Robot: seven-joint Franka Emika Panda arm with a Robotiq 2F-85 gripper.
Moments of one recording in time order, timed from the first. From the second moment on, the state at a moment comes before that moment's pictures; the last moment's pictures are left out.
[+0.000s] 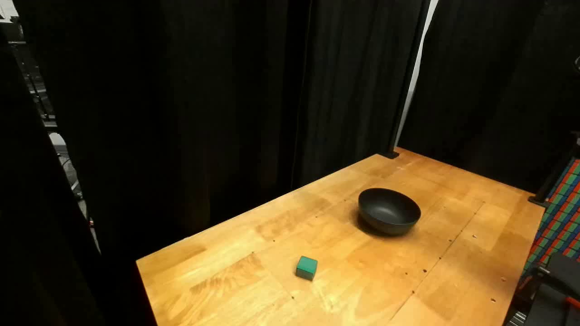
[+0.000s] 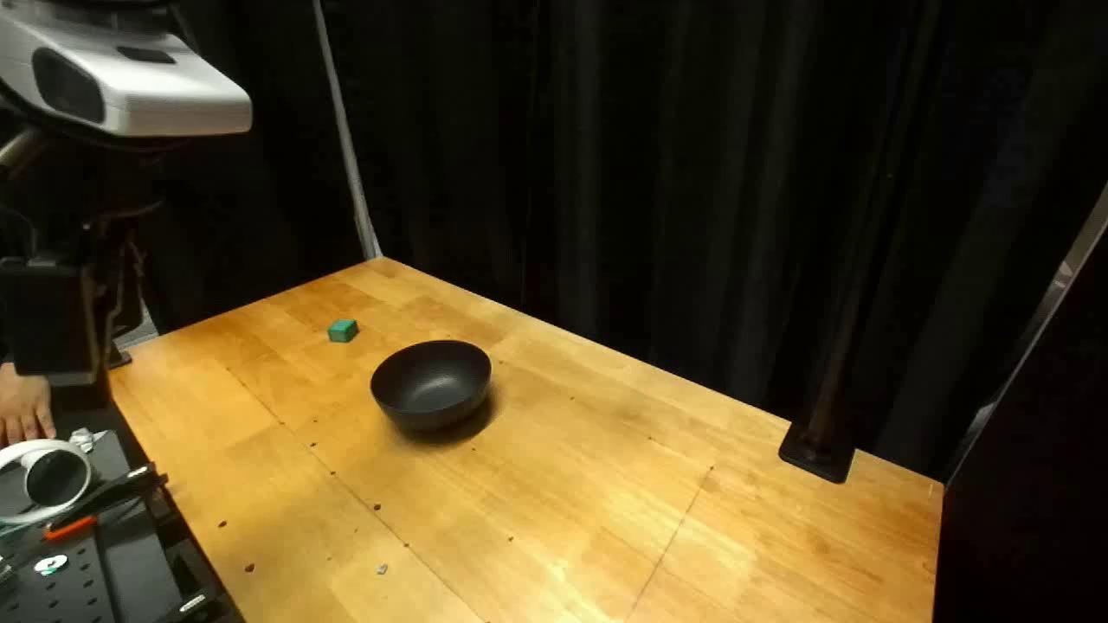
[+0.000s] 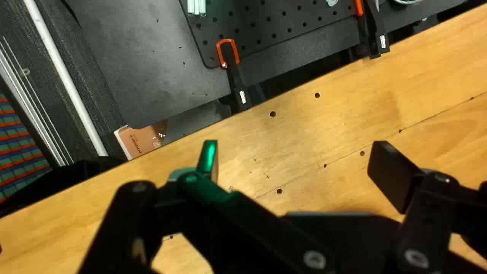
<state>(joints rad) -0.21 -0.64 -0.22 -2.65 -0.07 1.75 -0.04</state>
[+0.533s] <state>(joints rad) -0.20 -0.63 -0.19 -2.66 -0.06 1.88 0.01</state>
